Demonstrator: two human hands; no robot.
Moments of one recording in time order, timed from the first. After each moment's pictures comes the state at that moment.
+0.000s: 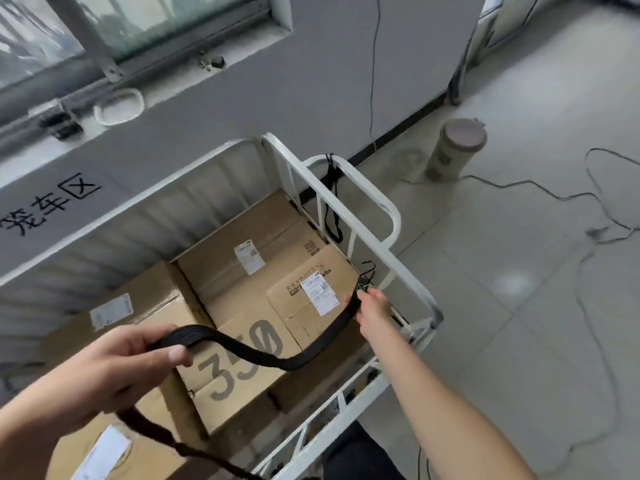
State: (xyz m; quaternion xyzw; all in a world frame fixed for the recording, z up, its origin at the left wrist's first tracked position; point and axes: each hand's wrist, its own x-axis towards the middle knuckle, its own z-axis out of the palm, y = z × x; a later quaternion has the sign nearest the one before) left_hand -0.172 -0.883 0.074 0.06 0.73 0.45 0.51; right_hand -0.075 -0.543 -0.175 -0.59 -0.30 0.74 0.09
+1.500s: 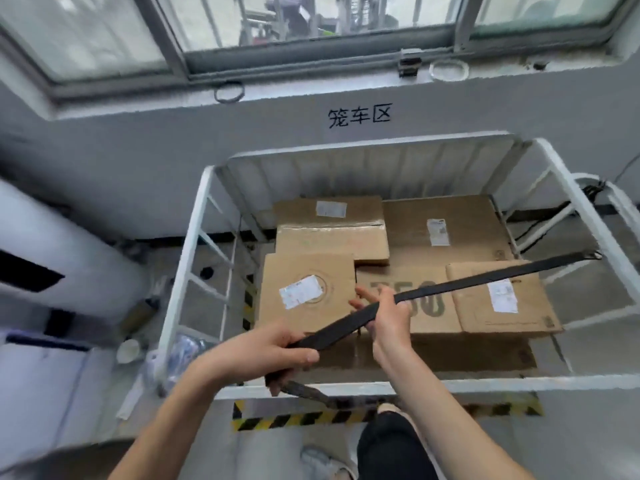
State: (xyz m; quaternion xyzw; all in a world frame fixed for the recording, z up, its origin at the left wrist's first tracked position) left_hand 0.081 -1.236 0.058 0.03 0.75 0.47 0.46; right_hand 0.028 -1.032 -0.043 -0.38 -0.46 0.80 -0.10
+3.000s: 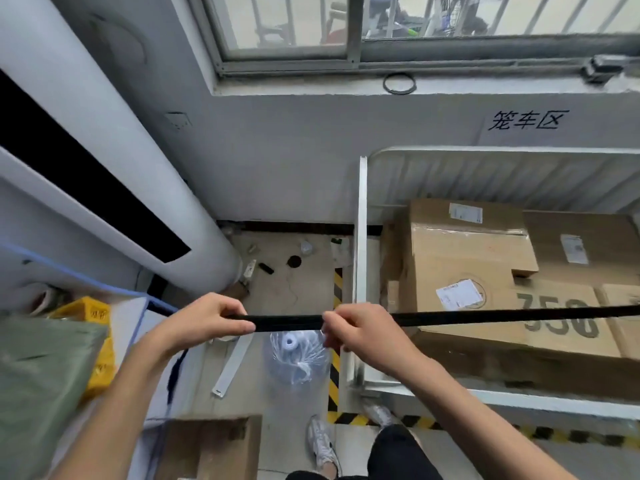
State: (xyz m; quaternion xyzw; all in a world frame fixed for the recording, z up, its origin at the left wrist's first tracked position) left_hand 0.161 -1.813 0.038 -0.09 0.86 0.41 0.29; right_hand 0.120 -1.508 0.028 0.17 -0.83 0.44 -0.29
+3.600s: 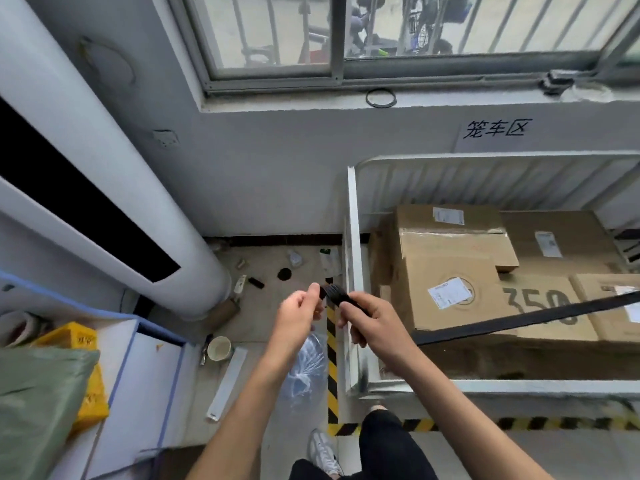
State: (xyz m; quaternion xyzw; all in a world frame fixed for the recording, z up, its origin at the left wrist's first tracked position) left_hand 0.147 -1.683 -0.002 -0.24 0.73 0.64 0.09; right_hand 0.134 -1.518 0.013 0.08 -0.71 0.67 -0.21
